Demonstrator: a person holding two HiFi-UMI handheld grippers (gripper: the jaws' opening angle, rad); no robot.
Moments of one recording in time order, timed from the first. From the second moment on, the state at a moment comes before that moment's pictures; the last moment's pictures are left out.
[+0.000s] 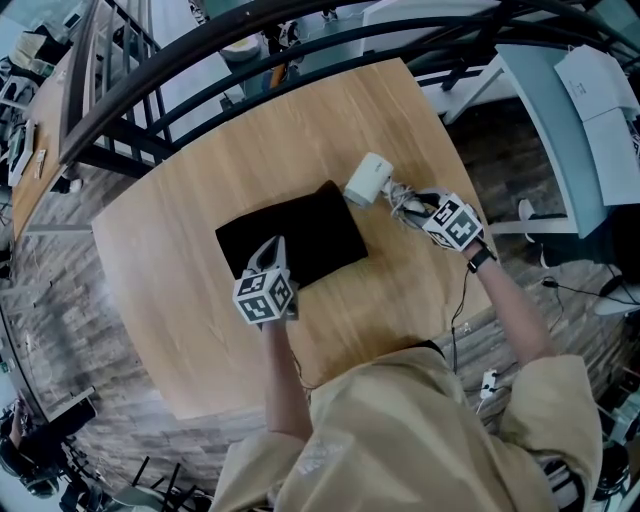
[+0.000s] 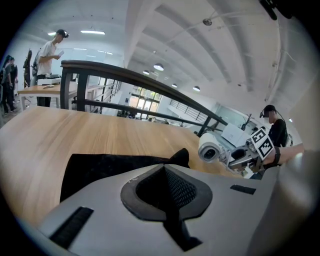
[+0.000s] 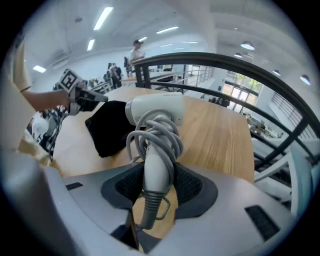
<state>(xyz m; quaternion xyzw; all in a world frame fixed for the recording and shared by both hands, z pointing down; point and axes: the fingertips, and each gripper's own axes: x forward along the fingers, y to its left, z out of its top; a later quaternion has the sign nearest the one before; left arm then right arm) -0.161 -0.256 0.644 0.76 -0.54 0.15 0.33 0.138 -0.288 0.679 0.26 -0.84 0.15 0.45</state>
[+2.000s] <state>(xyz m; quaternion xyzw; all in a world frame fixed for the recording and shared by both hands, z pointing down) -0.139 -0.159 0.534 0.80 -0.57 0.10 0.17 0.020 -0.180 0.523 0.49 -0.86 0.09 0.15</state>
